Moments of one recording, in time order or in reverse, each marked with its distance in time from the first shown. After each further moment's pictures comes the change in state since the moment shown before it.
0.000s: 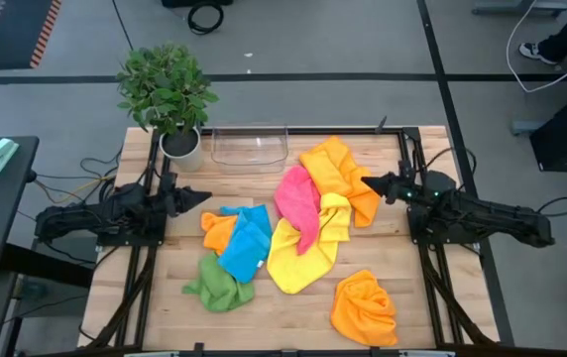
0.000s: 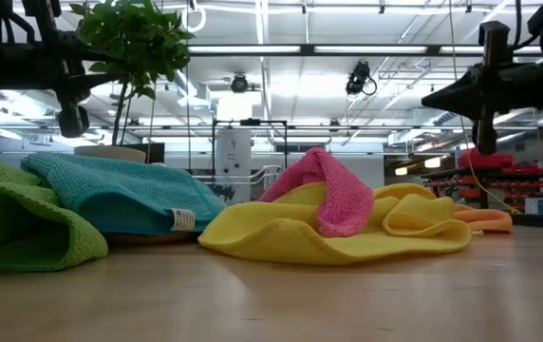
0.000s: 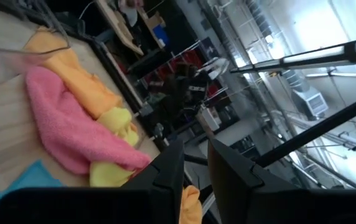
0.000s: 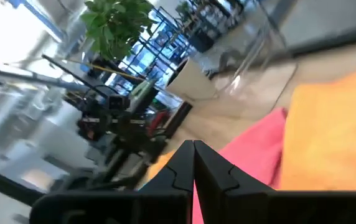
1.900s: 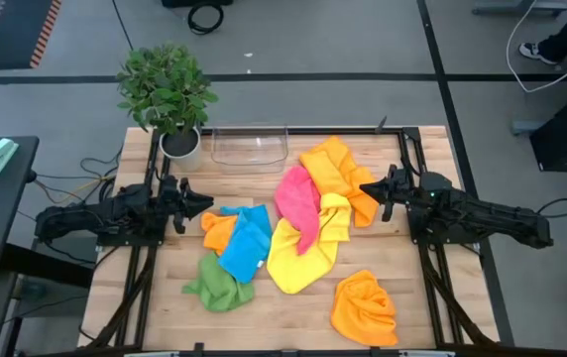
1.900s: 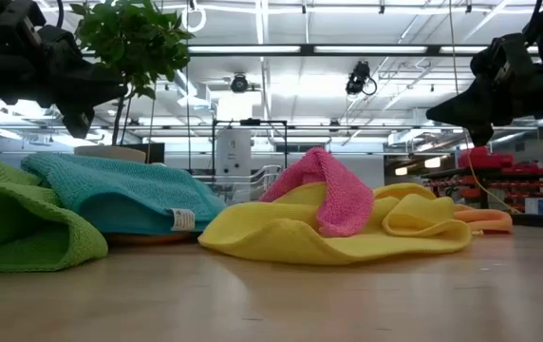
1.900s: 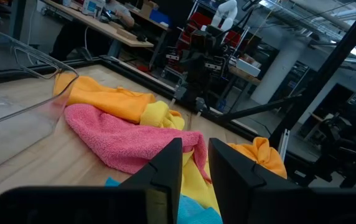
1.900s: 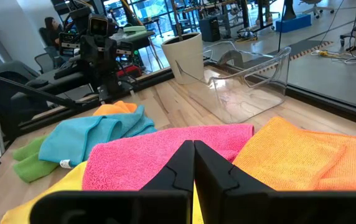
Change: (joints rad) left arm -0.001 -0.004 0.000 -0.125 0.053 0.550; right arm -0.019 -0.028 -0.001 -0.123 -0.086 -0.641
